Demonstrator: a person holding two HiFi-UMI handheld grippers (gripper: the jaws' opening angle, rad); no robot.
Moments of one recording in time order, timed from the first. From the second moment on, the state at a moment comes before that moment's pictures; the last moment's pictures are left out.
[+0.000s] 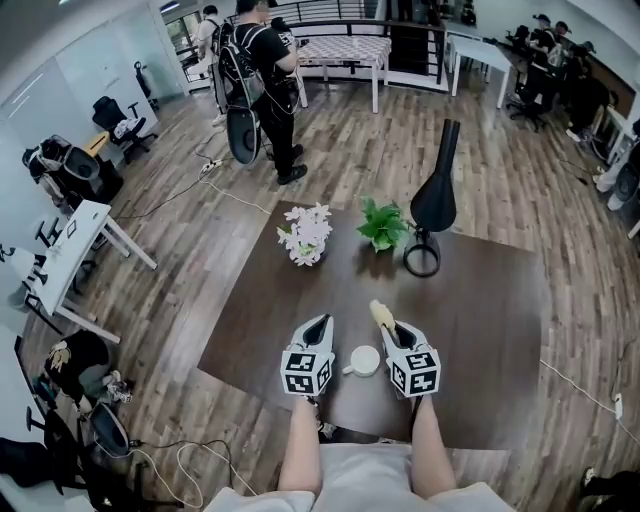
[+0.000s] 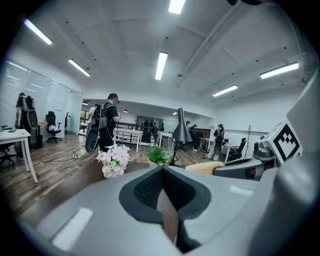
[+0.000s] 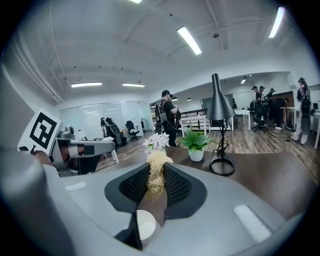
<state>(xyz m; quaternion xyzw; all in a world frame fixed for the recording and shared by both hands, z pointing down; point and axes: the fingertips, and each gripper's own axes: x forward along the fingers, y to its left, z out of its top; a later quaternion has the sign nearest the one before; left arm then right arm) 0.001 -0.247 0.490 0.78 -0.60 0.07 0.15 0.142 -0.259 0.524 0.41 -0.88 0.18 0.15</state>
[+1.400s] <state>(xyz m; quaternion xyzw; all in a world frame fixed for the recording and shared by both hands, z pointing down) 0.067 -0.153 0.668 0.87 -0.38 0.27 0.17 0.150 -0.189 0.585 0.11 -0.90 0.19 0.39</state>
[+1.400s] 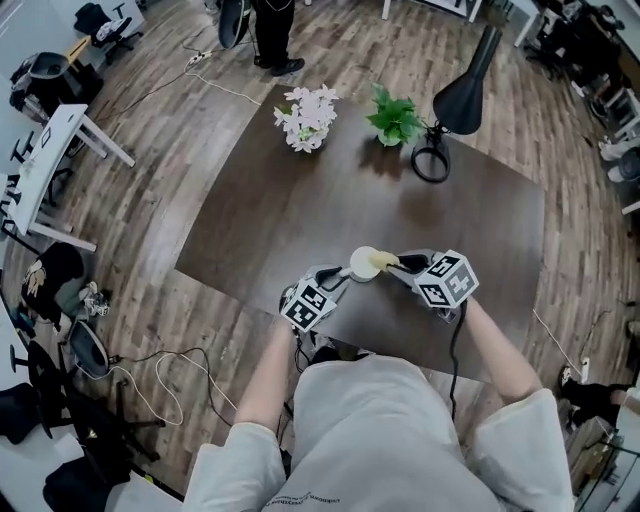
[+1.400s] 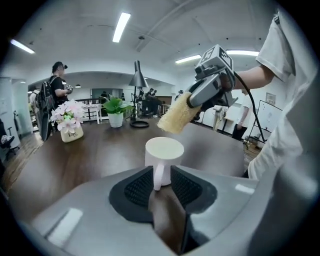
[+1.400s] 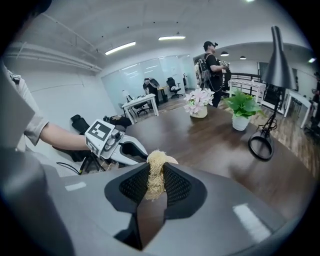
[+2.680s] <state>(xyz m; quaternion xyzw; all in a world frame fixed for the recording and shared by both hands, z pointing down) 0.092 -0.128 0.684 0.91 -0.30 0.27 0.13 0.119 -0.158 0.652 0.07 -0.78 0.18 0.60</state>
